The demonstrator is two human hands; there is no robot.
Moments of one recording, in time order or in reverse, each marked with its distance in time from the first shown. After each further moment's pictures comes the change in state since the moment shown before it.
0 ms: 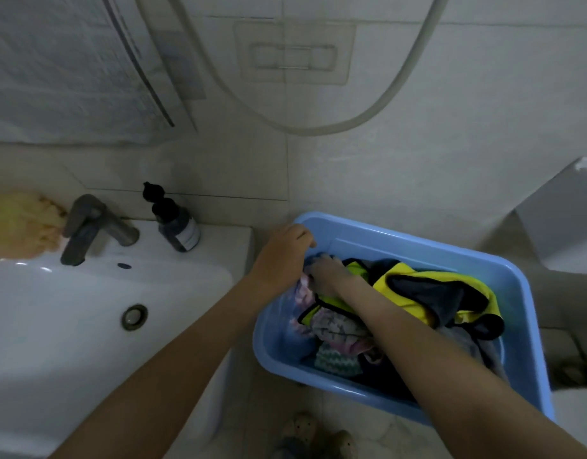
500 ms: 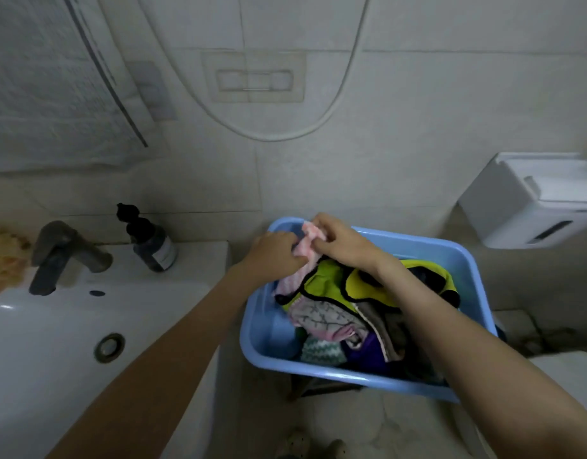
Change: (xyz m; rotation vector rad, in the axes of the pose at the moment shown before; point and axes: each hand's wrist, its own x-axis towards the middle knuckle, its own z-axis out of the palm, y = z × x) left_hand 0.015 0.021 -0.015 0.005 -0.257 -0.123; right_hand -0.085 0.032 -0.068 0.828 0.472 -0.104
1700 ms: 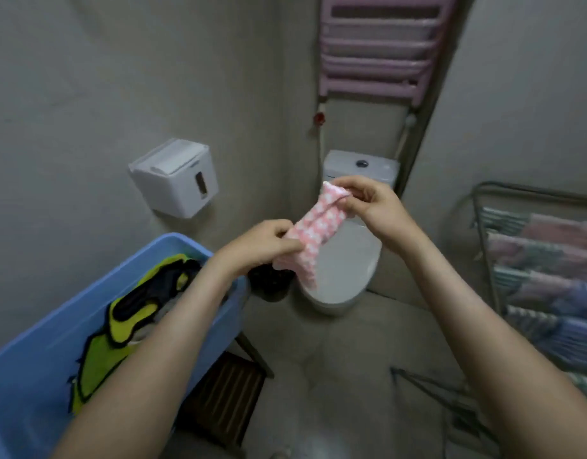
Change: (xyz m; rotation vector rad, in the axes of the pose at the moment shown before) left_hand -0.115 0.338 0.071 -0.295 -0.755 0.824; right_hand -0.470 -0.042 -0.077 0.268 1.305 0.257
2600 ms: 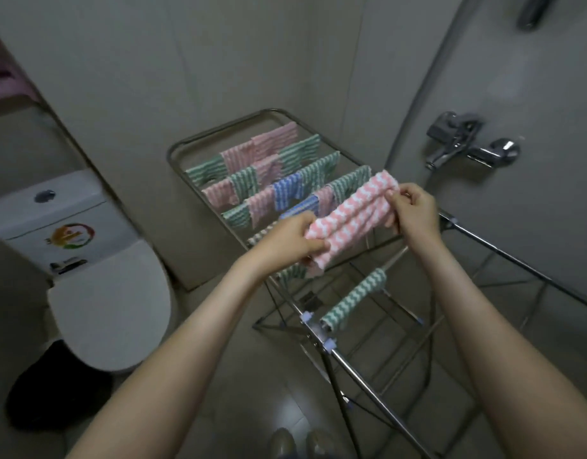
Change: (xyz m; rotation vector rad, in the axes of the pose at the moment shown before) left_hand 0.049 0.193 0.366 0.241 -0.750 0.666; right_hand -0.371 0.054 -0.259 -0.268 1.503 0.391
